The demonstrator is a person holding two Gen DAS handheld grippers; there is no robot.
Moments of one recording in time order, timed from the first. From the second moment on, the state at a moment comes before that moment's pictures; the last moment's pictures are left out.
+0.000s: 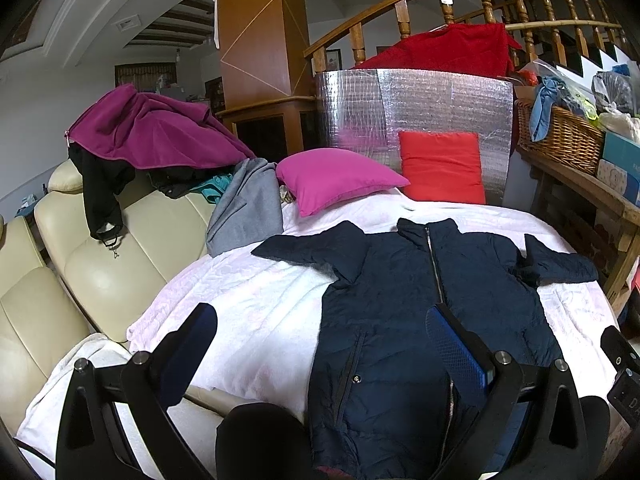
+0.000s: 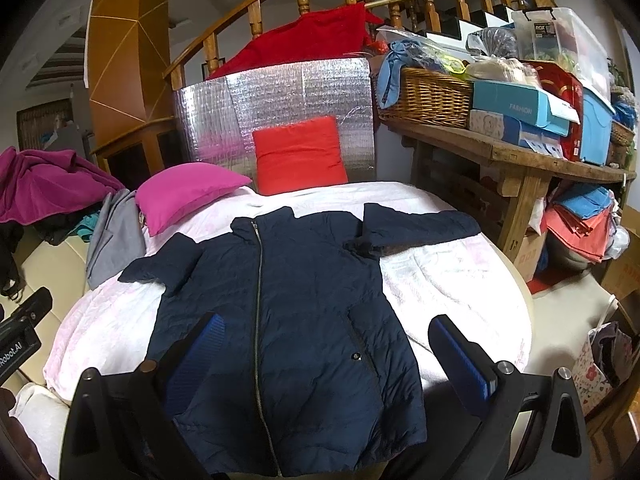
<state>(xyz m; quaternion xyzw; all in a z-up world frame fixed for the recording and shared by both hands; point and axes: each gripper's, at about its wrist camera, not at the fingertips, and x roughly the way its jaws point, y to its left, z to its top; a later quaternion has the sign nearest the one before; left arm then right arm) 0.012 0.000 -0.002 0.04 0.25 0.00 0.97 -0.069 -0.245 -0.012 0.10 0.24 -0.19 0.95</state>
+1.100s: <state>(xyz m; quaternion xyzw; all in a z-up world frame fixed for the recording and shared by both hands) 0.052 -0.012 -0.028 0.06 0.29 0.00 0.96 -0.044 -0.297 -0.040 0.15 0.28 -0.22 0.92</state>
